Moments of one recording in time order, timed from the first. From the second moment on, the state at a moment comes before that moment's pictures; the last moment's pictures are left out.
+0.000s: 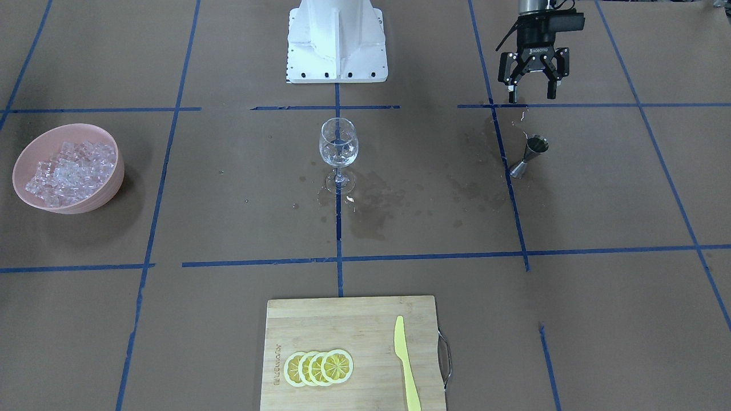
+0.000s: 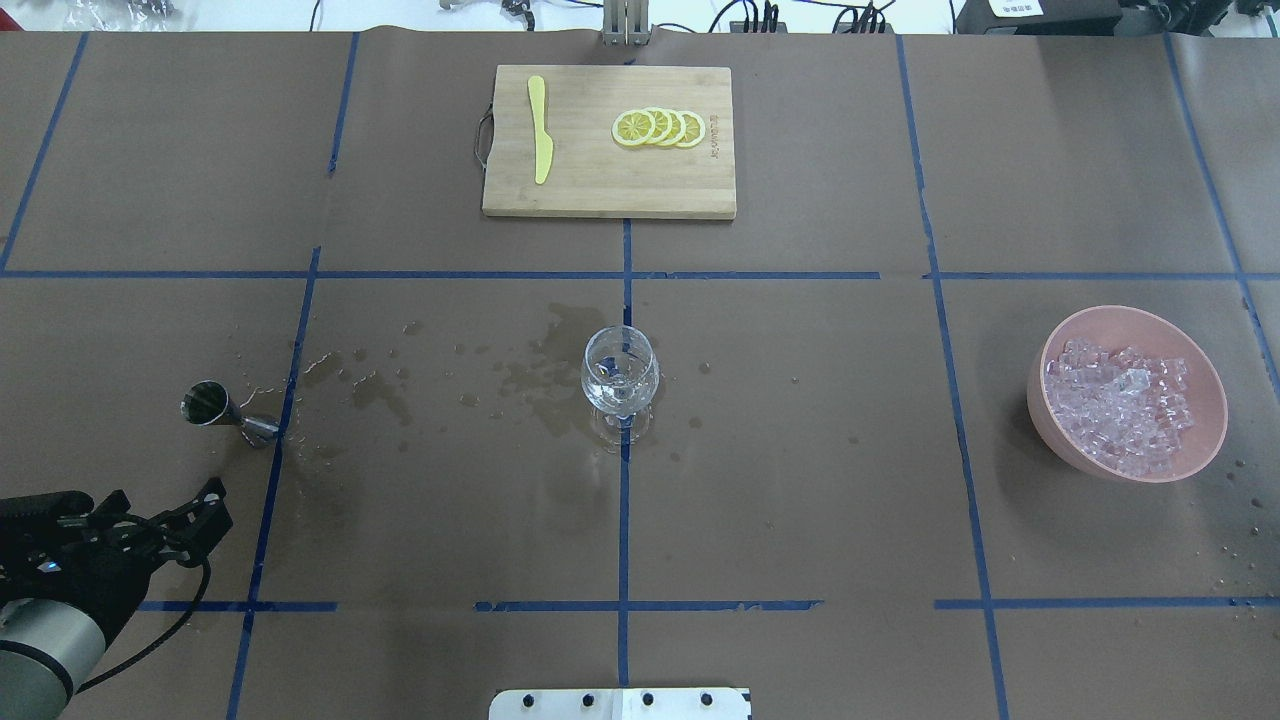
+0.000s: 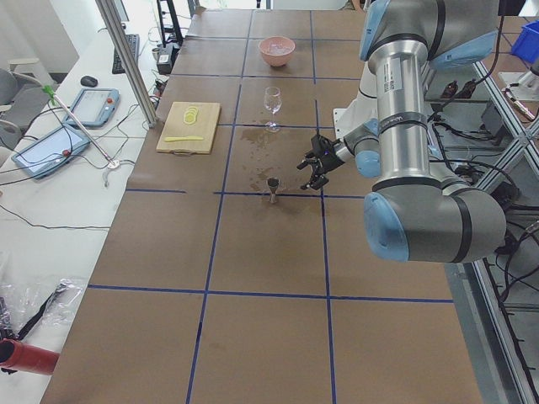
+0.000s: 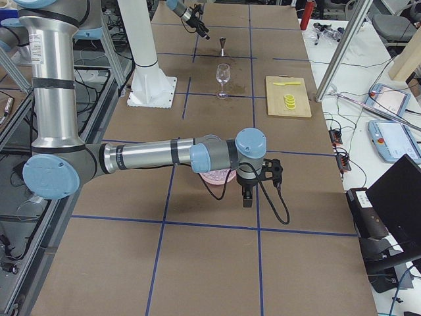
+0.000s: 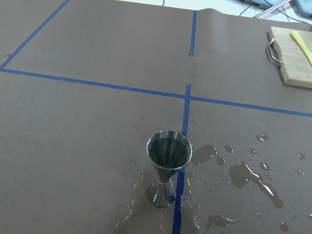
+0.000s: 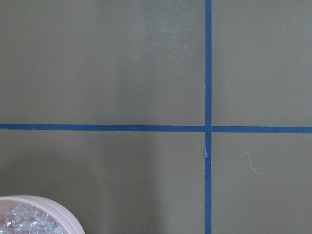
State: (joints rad) left arm 0.04 -1.17 -2.25 -1.92 -0.70 -1.82; right arm 1.51 -1.57 1.71 -1.51 2.37 0.19
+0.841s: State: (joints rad) left arm 0.04 -1.30 -2.06 -1.91 -0.54 -1.87; right arm 1.51 -1.57 1.74 -1.52 2.38 0.20
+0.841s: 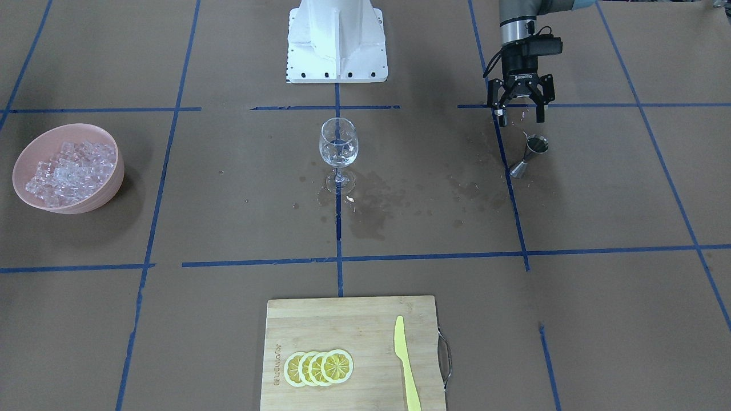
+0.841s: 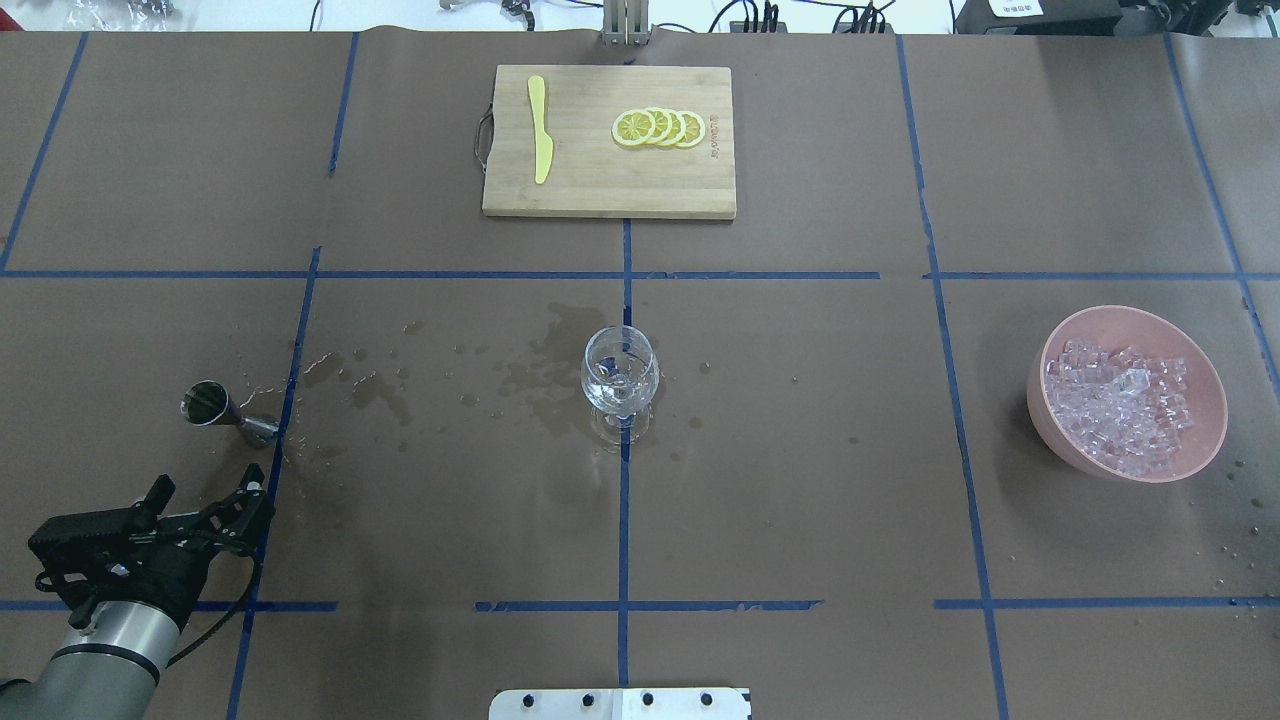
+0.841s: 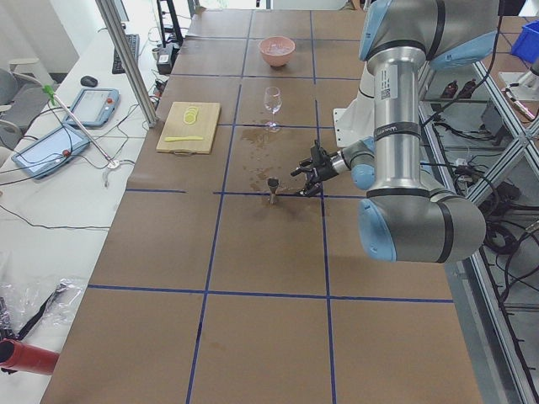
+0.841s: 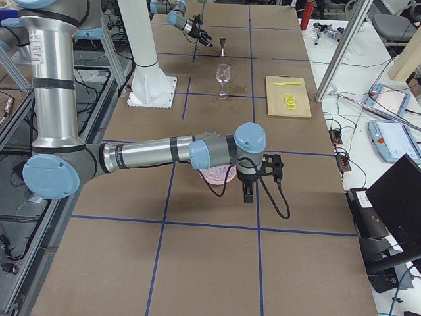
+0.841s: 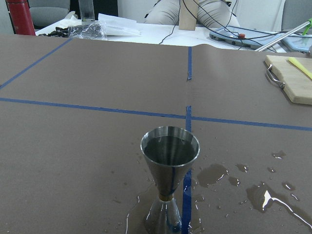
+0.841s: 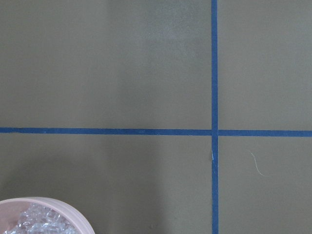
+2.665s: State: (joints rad) left arm -0.05 -1.44 -1.86 -1.93 -0.43 -1.86; right arm 1.51 -1.57 1.75 -1.52 2.39 0.22
